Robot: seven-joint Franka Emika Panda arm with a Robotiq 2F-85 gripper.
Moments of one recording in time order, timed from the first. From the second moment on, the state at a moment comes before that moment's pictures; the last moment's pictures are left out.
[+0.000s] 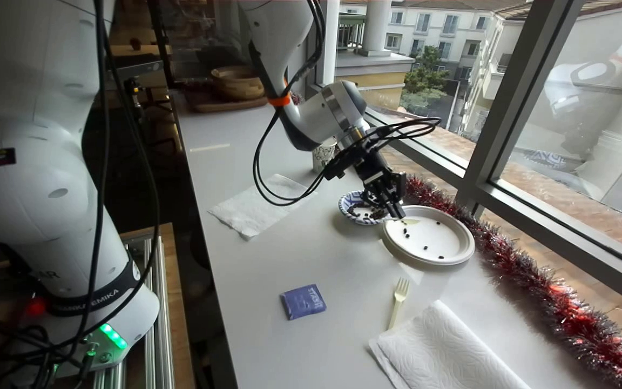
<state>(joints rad) 0.24 0.46 -0.05 -2.02 -1.15 2.15 0.61</state>
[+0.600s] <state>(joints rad) 0.24 0.50 0.01 -2.03 -1.38 2.03 0.61</state>
